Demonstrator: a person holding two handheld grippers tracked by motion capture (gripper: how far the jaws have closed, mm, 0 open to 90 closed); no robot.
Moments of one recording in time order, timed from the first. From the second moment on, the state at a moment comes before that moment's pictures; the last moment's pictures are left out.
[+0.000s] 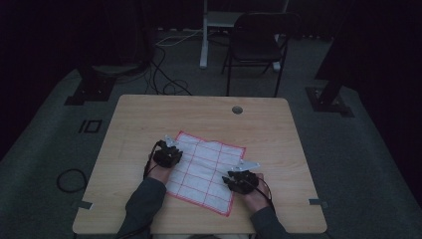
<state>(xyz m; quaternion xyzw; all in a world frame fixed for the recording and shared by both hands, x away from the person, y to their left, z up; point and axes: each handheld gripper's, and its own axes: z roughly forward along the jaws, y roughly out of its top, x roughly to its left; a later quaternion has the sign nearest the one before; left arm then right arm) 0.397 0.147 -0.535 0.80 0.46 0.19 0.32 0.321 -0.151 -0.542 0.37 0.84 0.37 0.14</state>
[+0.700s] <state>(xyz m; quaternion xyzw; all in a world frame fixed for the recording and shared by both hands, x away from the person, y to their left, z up) 0.369 0.152 -0.538 0.79 0.47 0.18 0.35 0.324 -0.157 -0.538 0.35 0.86 0.35 0.13</state>
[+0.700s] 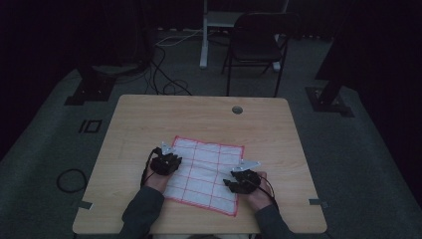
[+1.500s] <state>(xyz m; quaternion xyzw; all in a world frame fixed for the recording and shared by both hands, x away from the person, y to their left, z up) 0.327 0.176 -0.521 0.77 0.48 0.19 0.39 0.337 -0.177 -0.538 0.34 0.86 0.35 0.12</state>
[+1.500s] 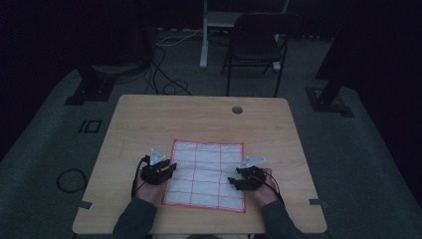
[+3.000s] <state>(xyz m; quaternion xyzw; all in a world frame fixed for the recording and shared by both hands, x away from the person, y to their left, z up) 0.325 0.170 -0.538 0.76 0.51 0.17 0.37 0.341 -0.186 -0.539 0.34 0.86 0.37 0.10</state>
